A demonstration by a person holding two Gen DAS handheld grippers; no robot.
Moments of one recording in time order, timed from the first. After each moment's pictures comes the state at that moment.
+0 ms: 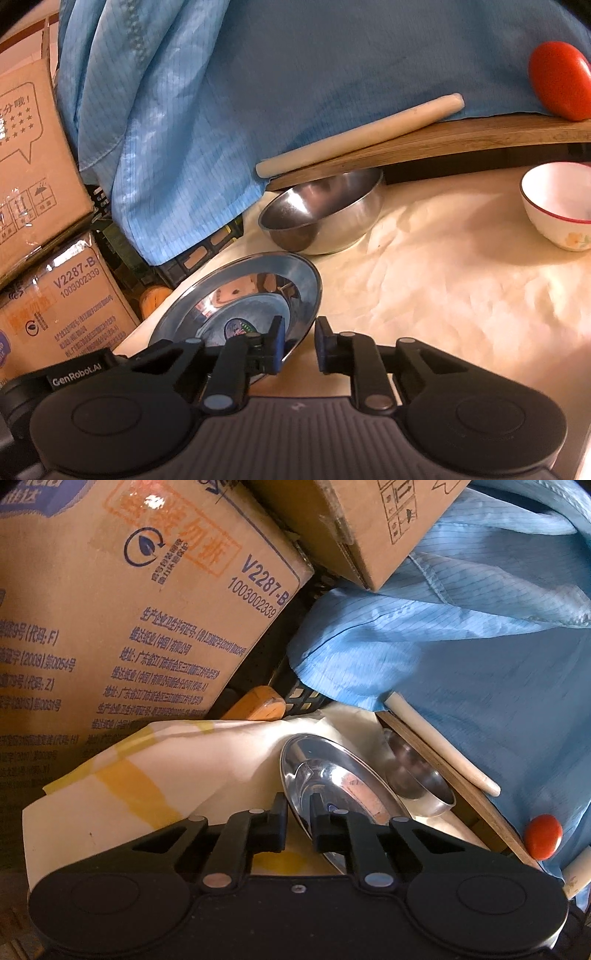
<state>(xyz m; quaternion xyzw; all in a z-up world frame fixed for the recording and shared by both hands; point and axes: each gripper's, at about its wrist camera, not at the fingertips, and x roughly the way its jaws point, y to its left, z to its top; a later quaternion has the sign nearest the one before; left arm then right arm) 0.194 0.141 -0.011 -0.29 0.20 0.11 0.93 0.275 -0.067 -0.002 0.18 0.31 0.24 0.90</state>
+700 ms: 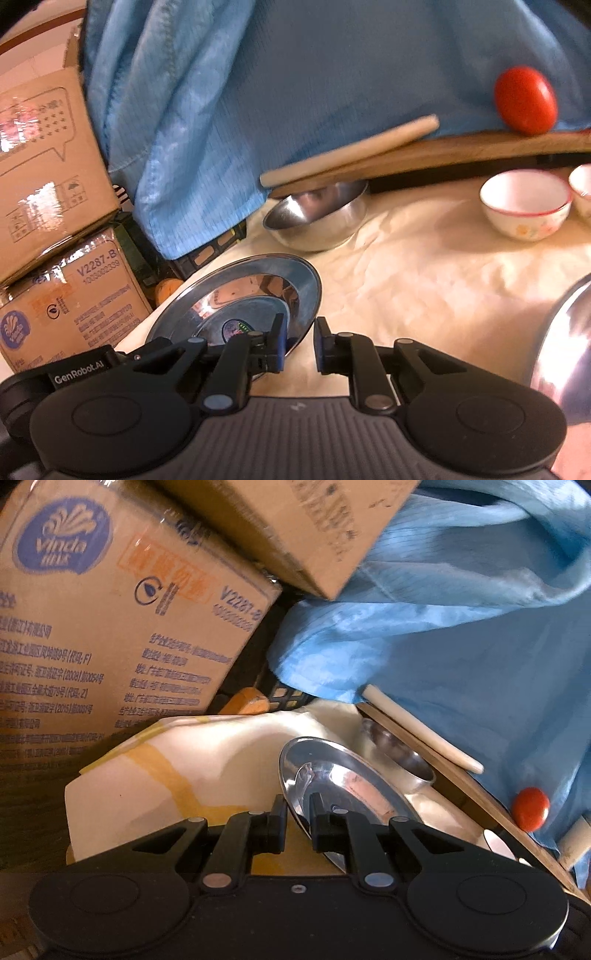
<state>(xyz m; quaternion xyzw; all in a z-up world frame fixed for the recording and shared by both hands) 0.153 0.114 0.005 -0.25 0.19 0.10 0.94 0.223 -0.084 0.011 0.17 0.28 0.22 0.92</state>
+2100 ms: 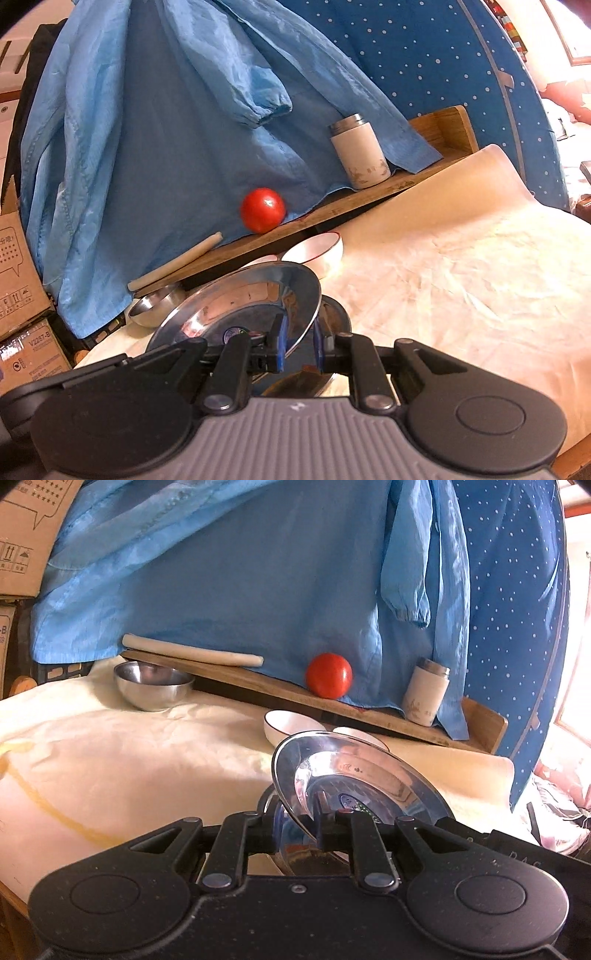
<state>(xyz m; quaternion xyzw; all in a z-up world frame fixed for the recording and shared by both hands) 0.112 -0.097 0.015 -0.10 0.22 -0.10 0.96 0.078 -0.285 0.000 0.24 0.18 0.02 0.95</state>
